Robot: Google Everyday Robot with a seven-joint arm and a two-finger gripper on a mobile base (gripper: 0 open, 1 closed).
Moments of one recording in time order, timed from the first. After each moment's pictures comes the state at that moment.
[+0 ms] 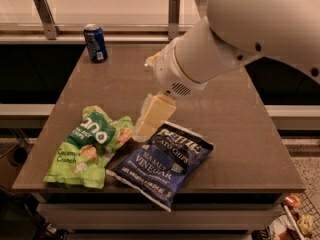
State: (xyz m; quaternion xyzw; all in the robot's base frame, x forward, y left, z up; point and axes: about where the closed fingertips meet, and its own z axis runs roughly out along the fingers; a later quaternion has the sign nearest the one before) arm 0.482 0.028 0.930 -0.65 0.68 0.11 0.34
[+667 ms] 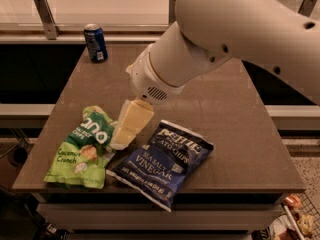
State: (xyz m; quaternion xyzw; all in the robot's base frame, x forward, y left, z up) arm 0.468 0.071 0.922 -0.66 0.67 0.15 0.31
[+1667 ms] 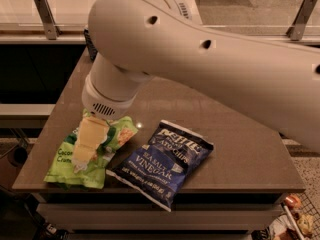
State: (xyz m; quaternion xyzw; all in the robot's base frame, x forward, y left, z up) arm 0.452 0.138 0.892 -0.65 0.71 0.11 0.26
